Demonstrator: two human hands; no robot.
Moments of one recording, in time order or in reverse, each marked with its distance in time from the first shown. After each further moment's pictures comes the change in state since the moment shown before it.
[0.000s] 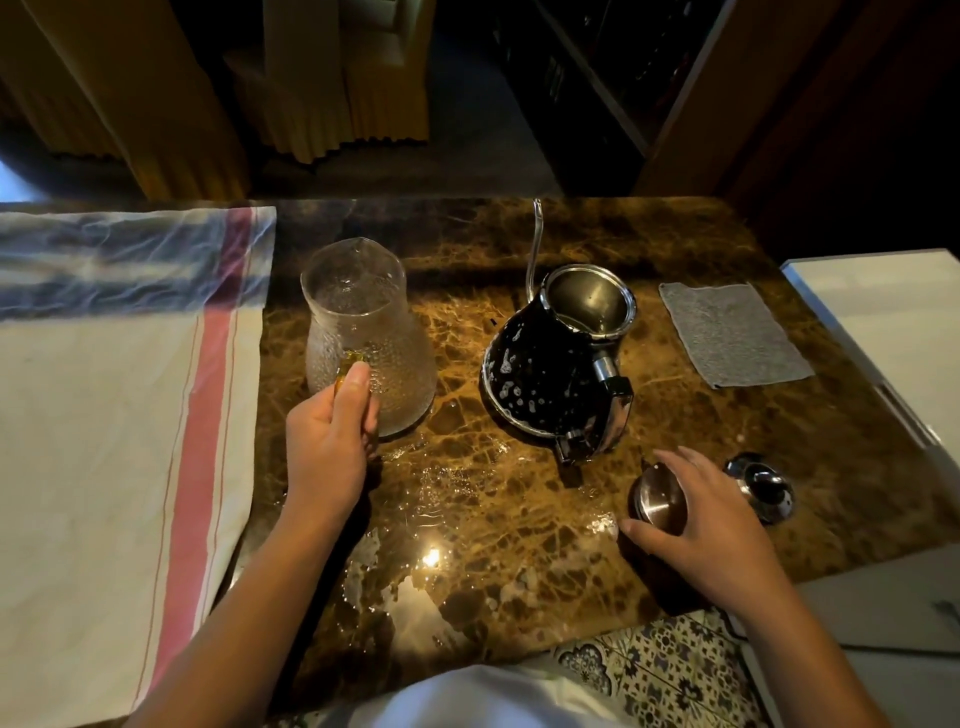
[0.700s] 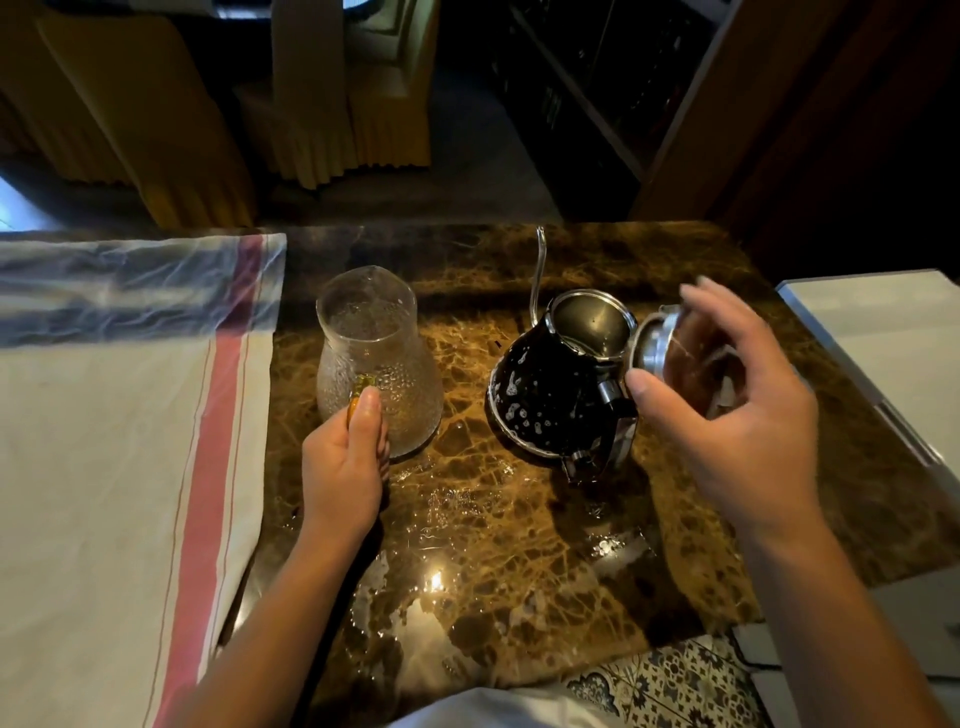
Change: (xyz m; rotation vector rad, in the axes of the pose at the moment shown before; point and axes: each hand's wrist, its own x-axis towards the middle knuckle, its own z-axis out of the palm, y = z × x) left_hand 0.000 -0.003 0.001 0.029 0.021 0.012; right_hand -0.006 -0.114 -0.097 0.581 0.545 -0.394
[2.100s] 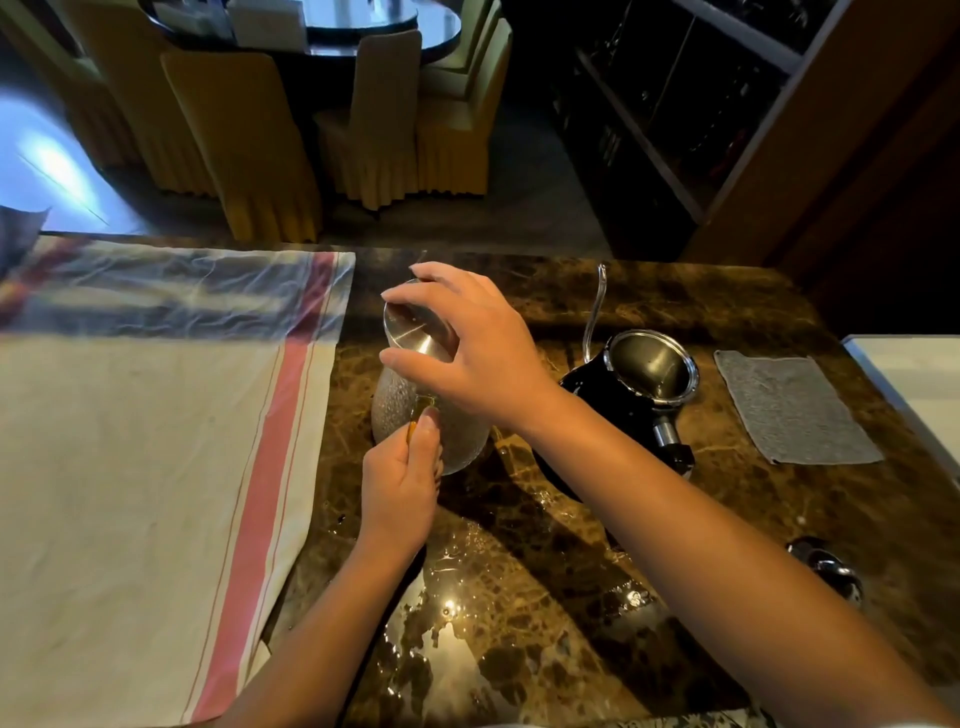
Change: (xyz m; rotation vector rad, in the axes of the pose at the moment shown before) left_hand -0.002 0.005 0.006 -0.016 0.037 0.022; right_hand 0.071 -0.072 0.188 -0.008 -0.508 -0.441
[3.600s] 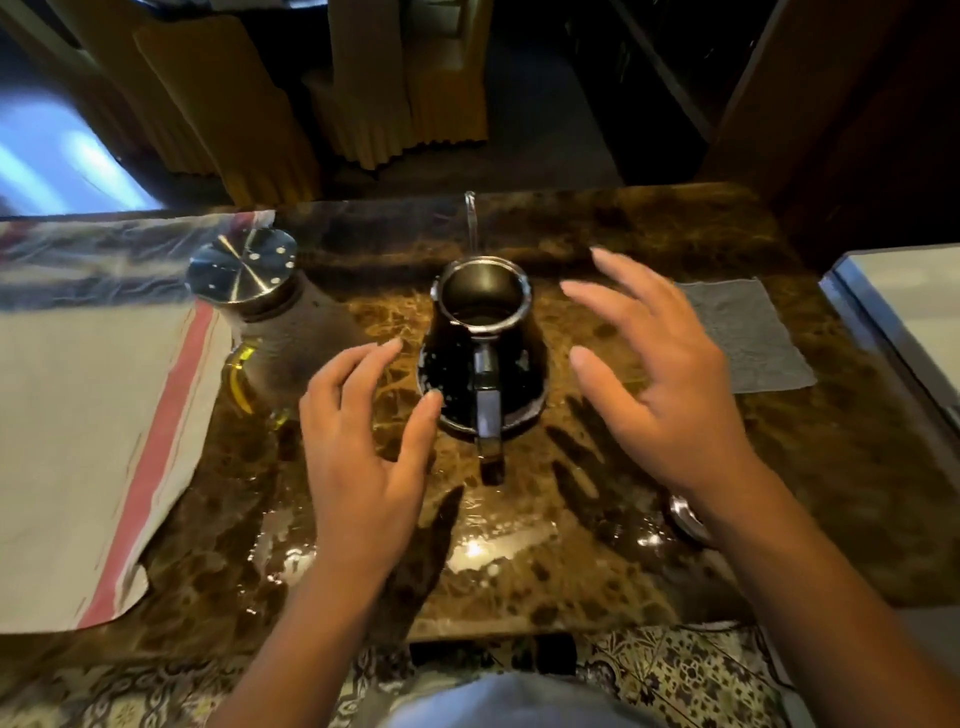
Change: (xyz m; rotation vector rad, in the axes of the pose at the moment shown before) left_hand -0.085 0.065 0.128 0.635 0.138 0.344; right_hand -0.206 0.131 -0.174 -0.034 0.241 0.085
